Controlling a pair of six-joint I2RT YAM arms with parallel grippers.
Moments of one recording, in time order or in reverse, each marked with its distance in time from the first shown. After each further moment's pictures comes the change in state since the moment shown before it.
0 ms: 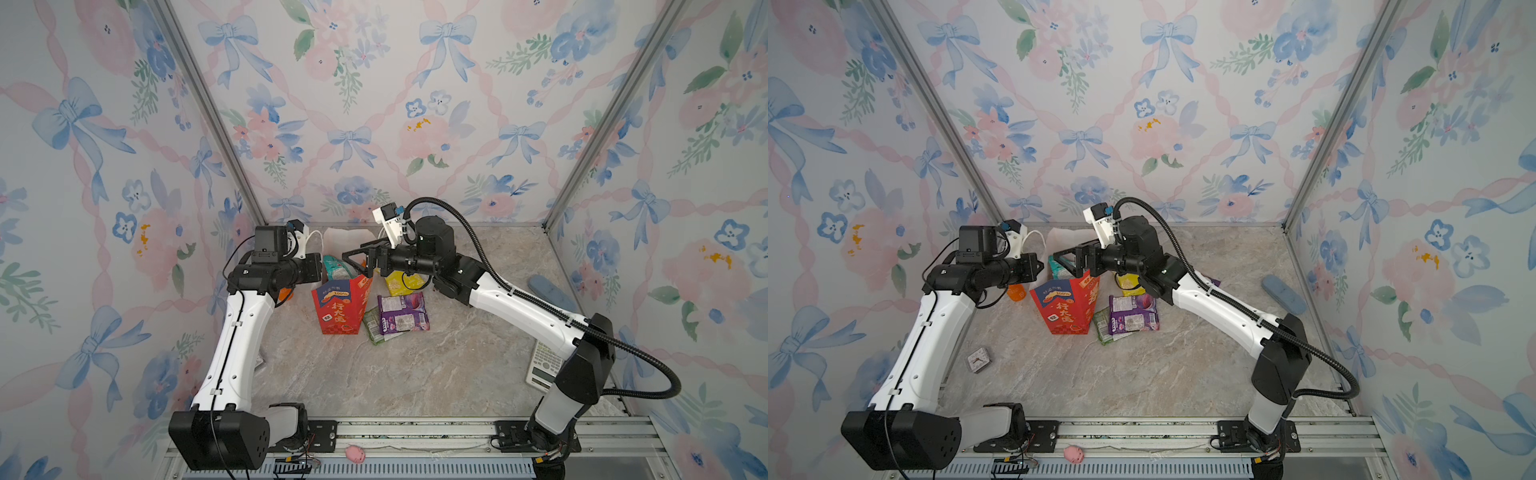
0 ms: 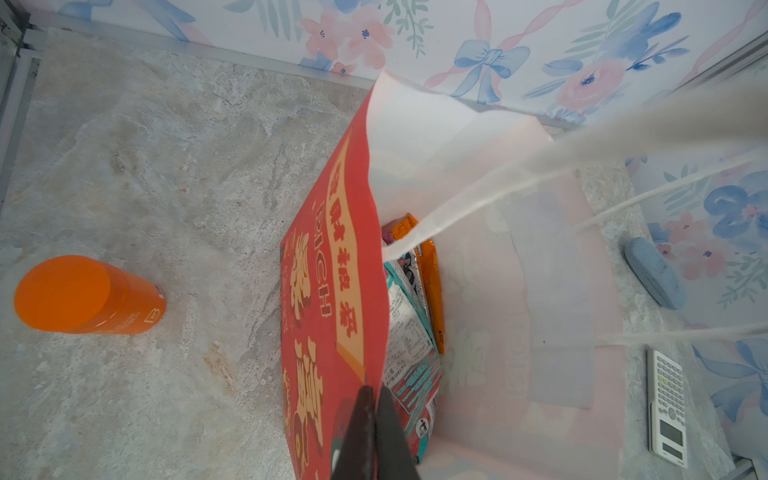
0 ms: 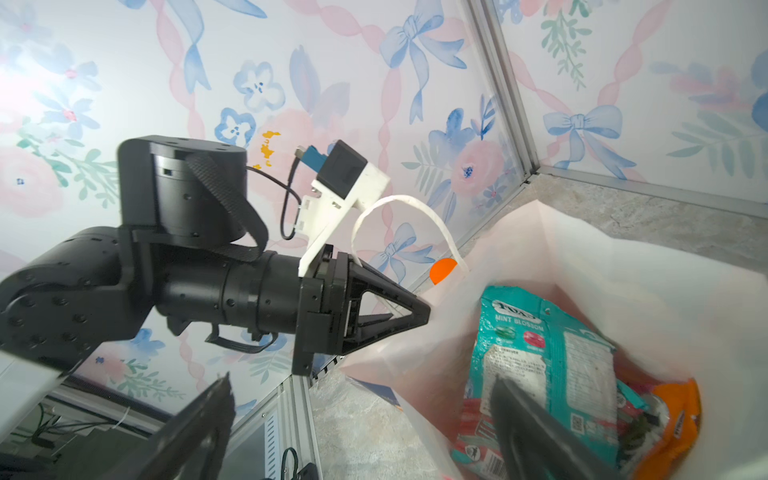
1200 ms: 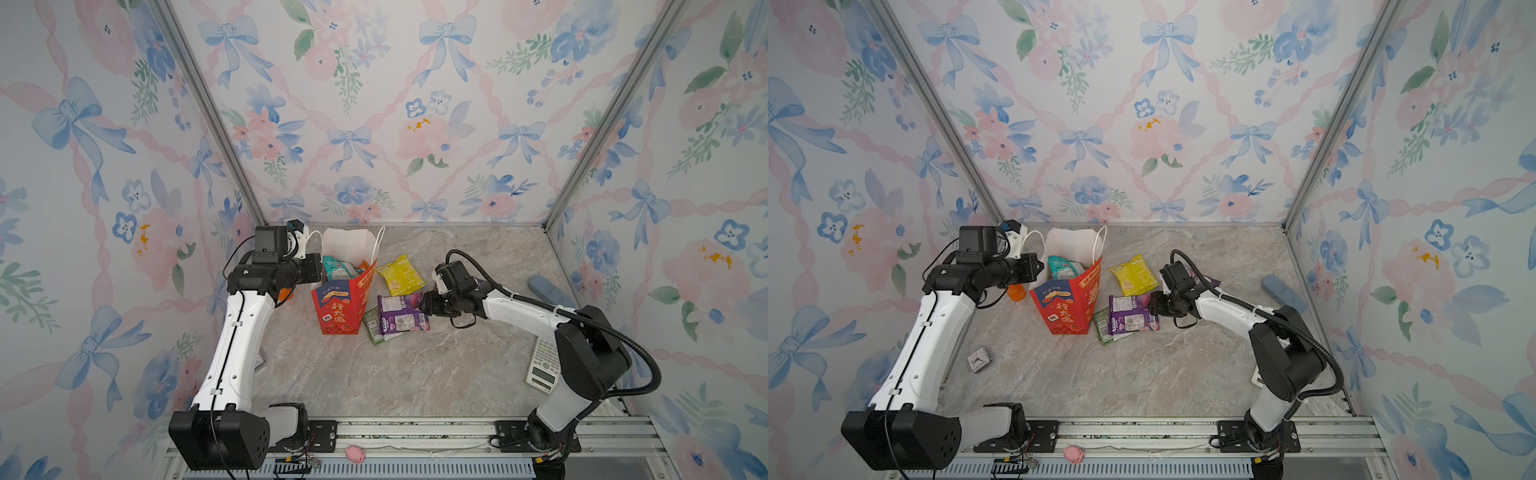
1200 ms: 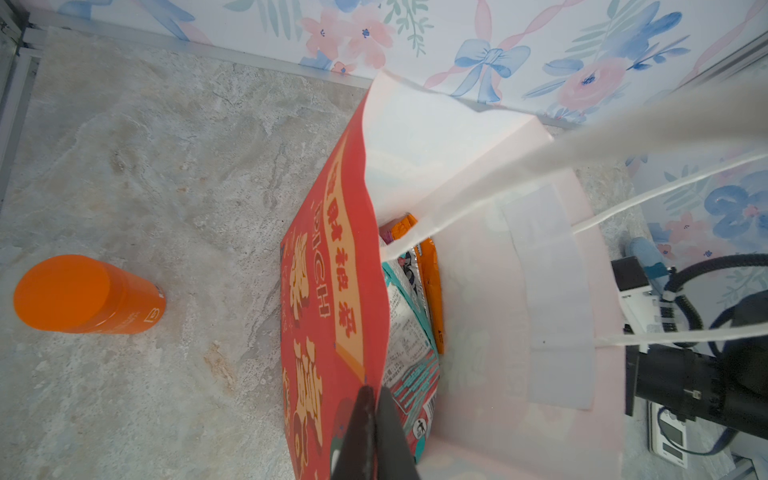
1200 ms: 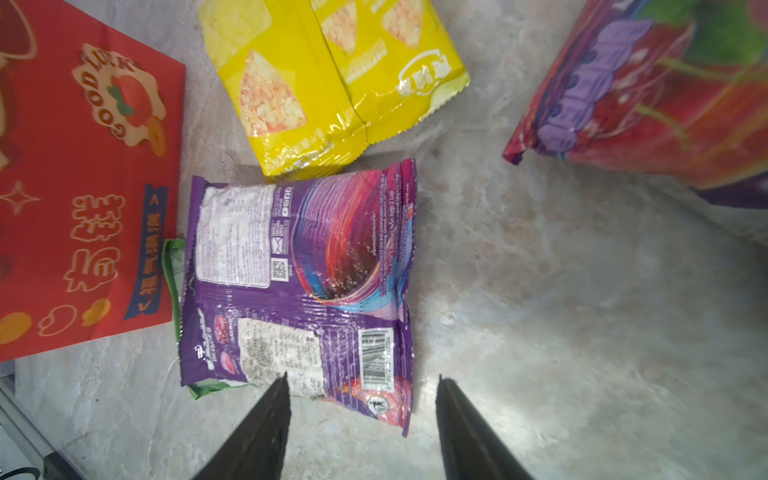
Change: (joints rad) left arm 0.000 0.000 -0.002 0.000 0.000 0.000; right arm -0.261 0.020 -0.517 -0.337 0.276 0.054
